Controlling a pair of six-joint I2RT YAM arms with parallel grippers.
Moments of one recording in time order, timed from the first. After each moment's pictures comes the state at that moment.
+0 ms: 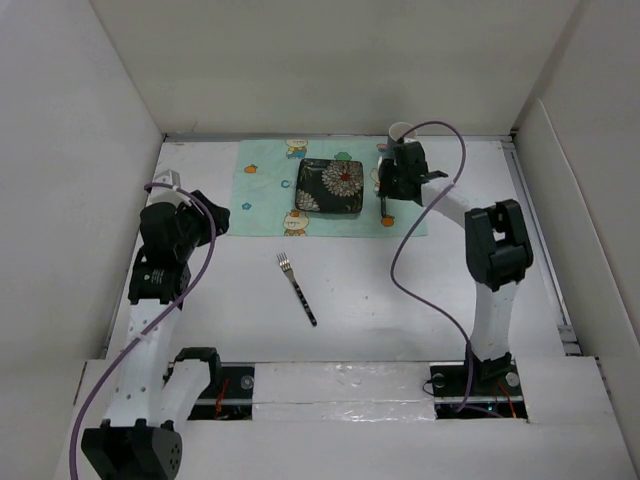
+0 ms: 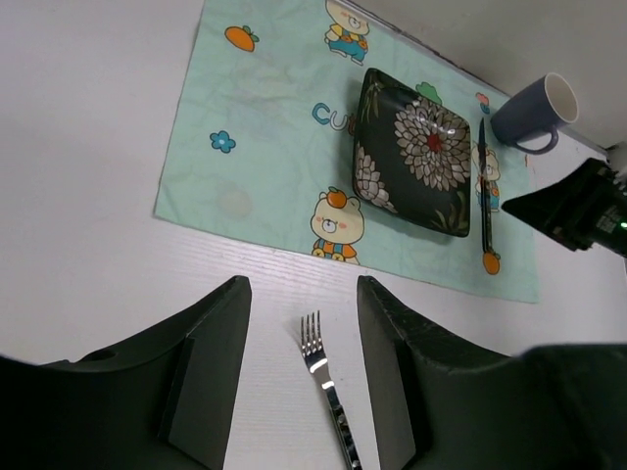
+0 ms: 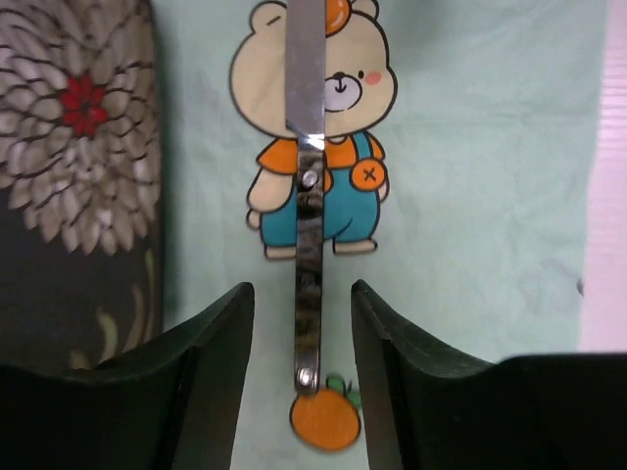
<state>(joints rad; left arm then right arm) 0.00 0.79 0.81 -0.35 0.12 -0.49 0.31 2.09 1.53 -0.21 0.10 0.37</state>
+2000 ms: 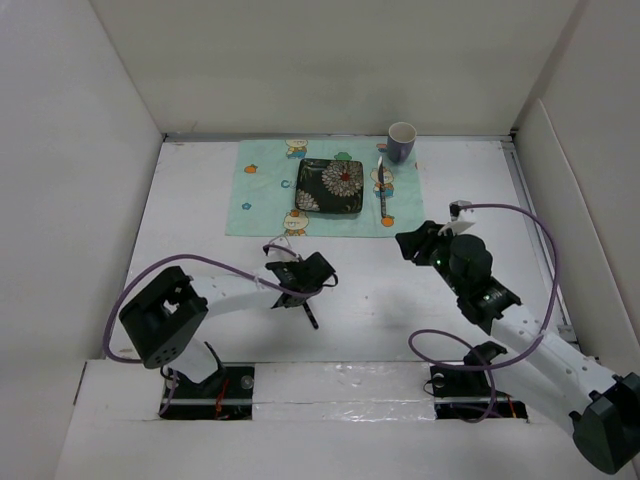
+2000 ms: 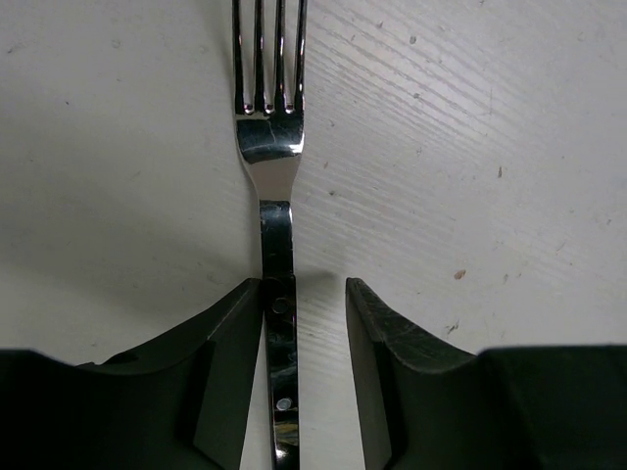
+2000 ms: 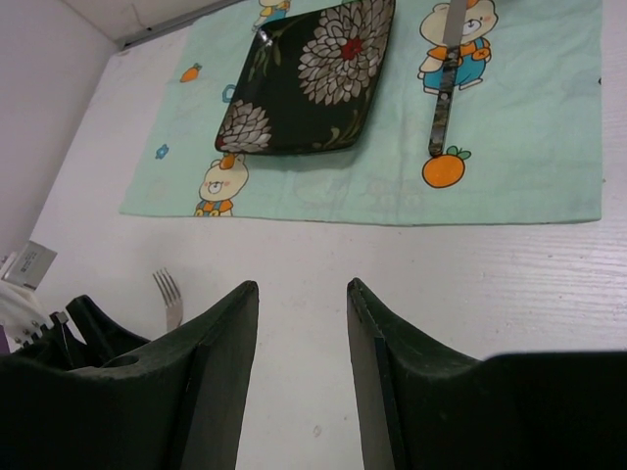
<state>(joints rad) -0.93 1.50 0.75 -0.48 -0.53 -1.37 0.51 0.82 0.48 0.15 0.15 0.55</state>
